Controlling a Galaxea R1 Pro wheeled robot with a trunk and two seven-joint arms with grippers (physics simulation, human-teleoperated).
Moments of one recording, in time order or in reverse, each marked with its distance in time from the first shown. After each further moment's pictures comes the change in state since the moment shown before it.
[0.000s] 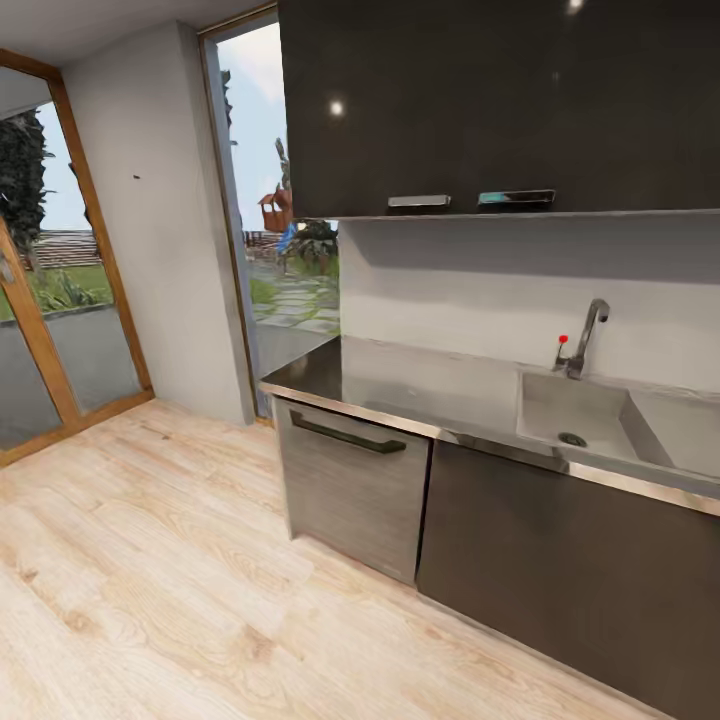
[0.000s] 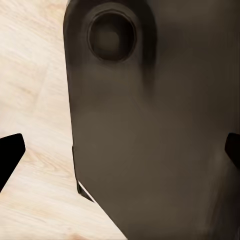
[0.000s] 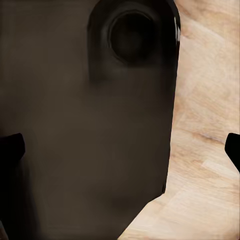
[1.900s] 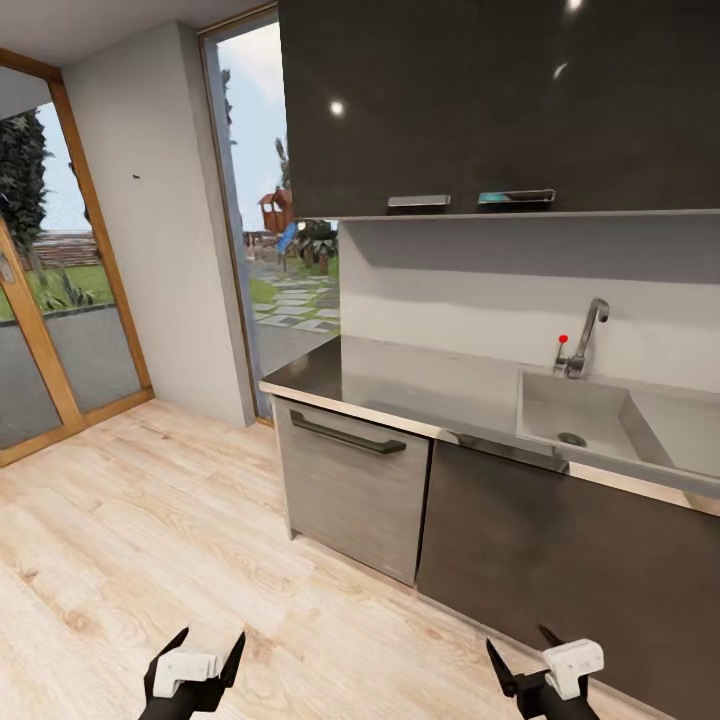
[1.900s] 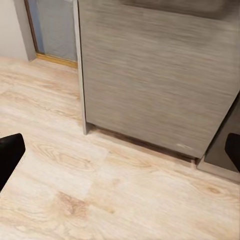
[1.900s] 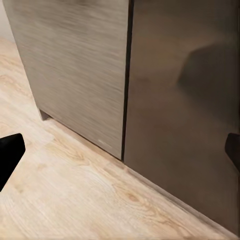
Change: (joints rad) left arm 0.178 0.064 0.003 -1.372 0.103 -0.127 -0.124; right arm 0.135 -0.094 -0.105 -1.269 -0.007 -0.200 0.290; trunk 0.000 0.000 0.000
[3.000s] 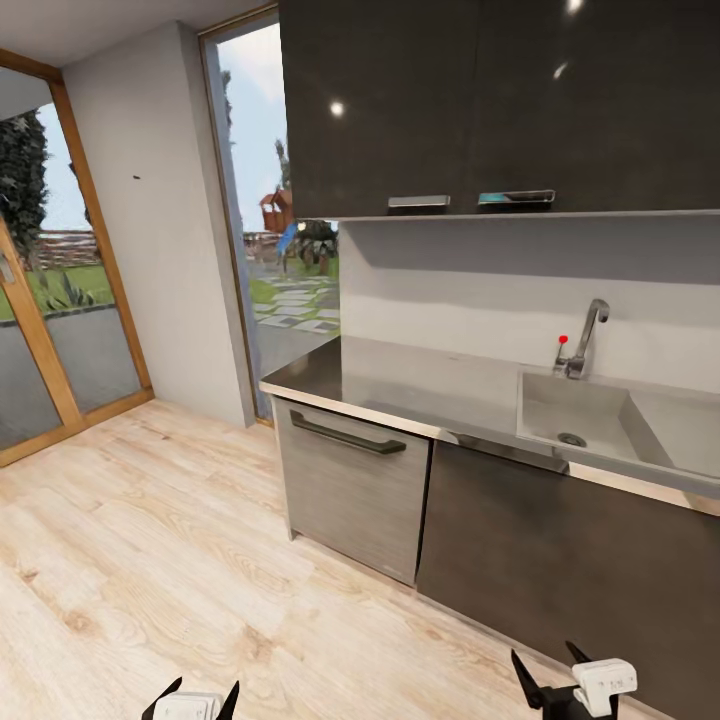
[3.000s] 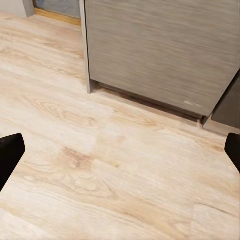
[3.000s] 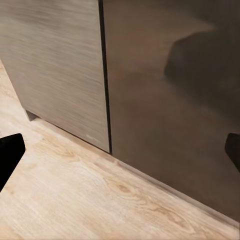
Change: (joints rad) left arm 0.000 0.010 -0.005 0.181 -0.001 -0.027 0.006; right arm 0.003 0.039 -0.172 0.047 0.008 -0.024 0.104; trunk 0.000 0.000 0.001
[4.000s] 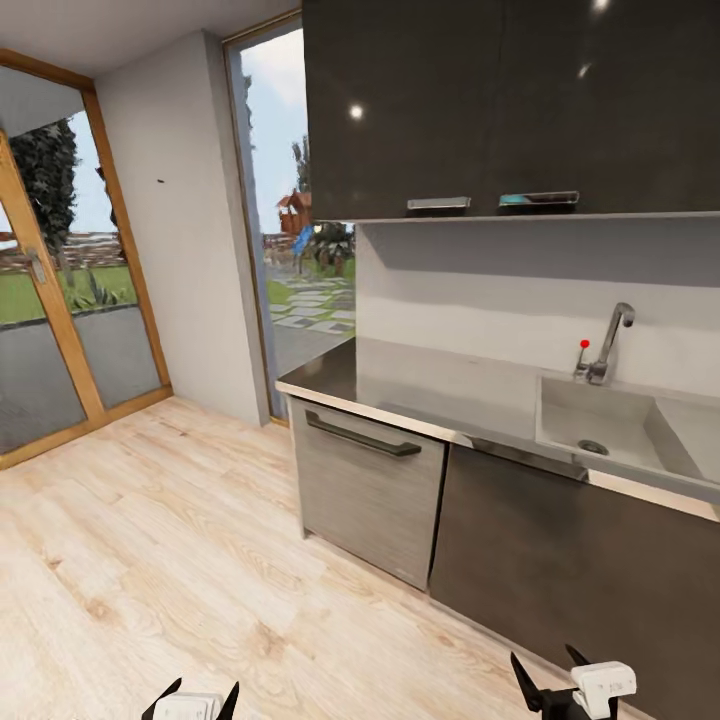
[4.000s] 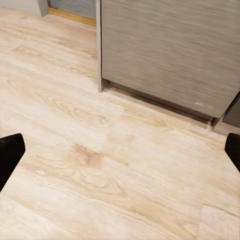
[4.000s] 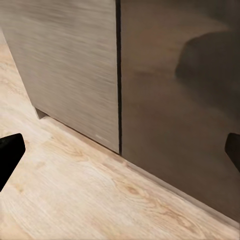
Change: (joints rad) left arm 0.000 0.000 -0.001 0.002 -0.001 0.001 0.004; right arm 0.000 0.003 0.001 0.010 0.004 0.001 -0.008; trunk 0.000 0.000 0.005
